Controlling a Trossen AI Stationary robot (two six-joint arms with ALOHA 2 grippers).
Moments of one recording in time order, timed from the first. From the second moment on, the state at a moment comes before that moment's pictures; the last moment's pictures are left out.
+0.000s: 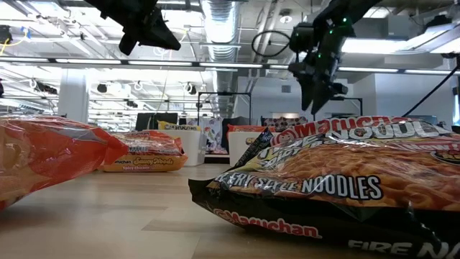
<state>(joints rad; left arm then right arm) 0.06 0.97 0.74 -0.06 -0.55 -0.31 -0.67 1.54 1.27 -0.88 -0.05 0.31</state>
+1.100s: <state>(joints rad) 0.15 0.74 0.74 -0.04 -0.17 -0.52 -0.27 1.50 1.27 -0.63 -0.22 0.34</state>
